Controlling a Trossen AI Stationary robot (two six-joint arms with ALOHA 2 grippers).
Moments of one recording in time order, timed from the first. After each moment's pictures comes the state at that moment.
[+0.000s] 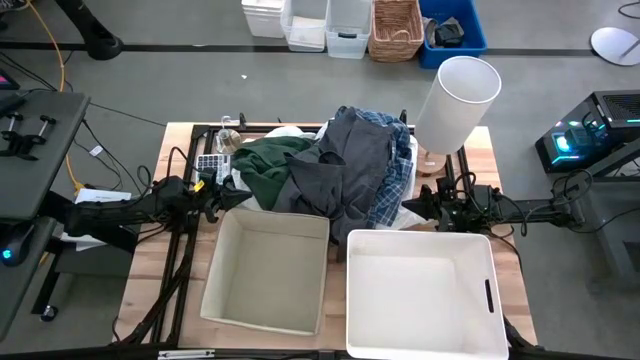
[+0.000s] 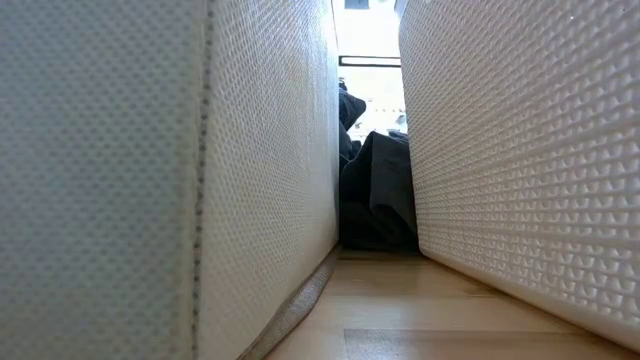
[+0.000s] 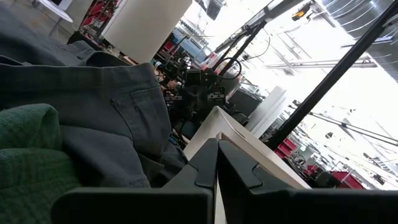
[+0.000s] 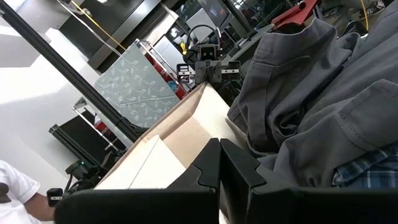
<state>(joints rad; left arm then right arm) 0.15 0.15 0.01 0.29 0.09 -0.70 0.01 0.12 0.01 0.21 0.05 0.72</state>
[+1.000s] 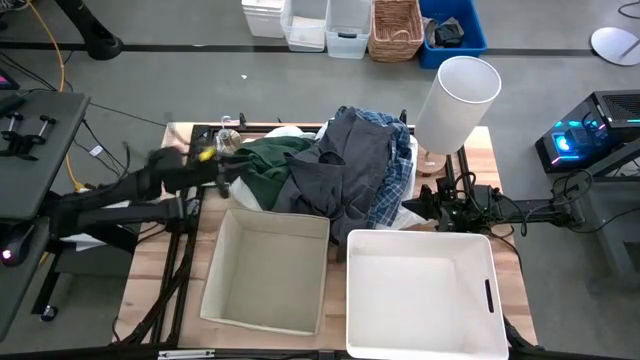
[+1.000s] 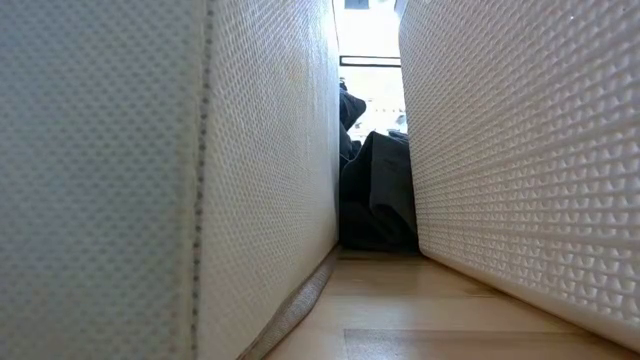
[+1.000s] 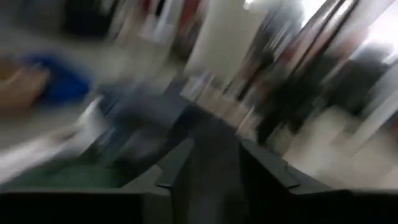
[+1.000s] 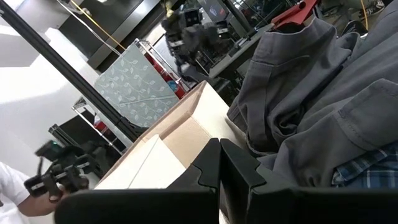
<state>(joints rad) 0.31 0.55 0.59 -0.25 -0.09 -0.38 0.01 0.12 0.01 0.20 0.05 0.72</state>
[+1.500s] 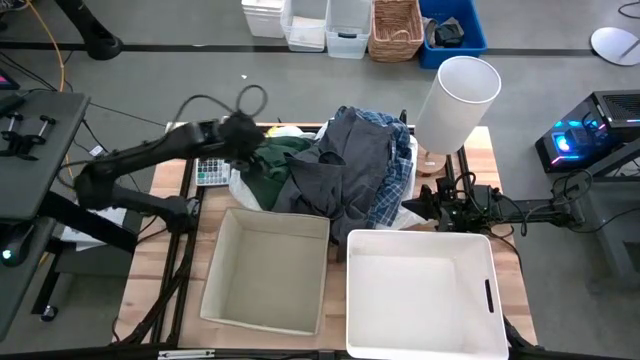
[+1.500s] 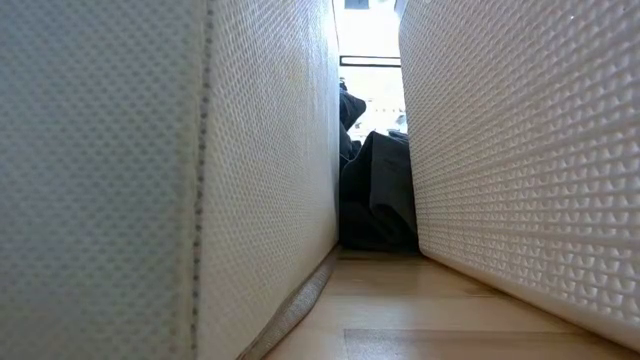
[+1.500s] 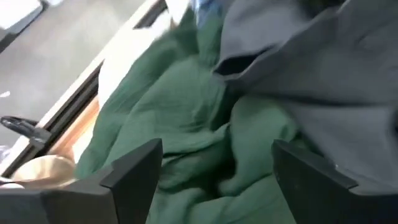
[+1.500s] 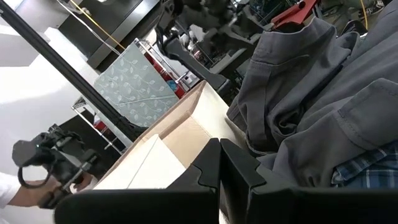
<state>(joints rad) 0.46 1.25 1.13 -0.90 -0.15 -0.09 0.01 0.12 0.01 0.20 0.05 0.72</state>
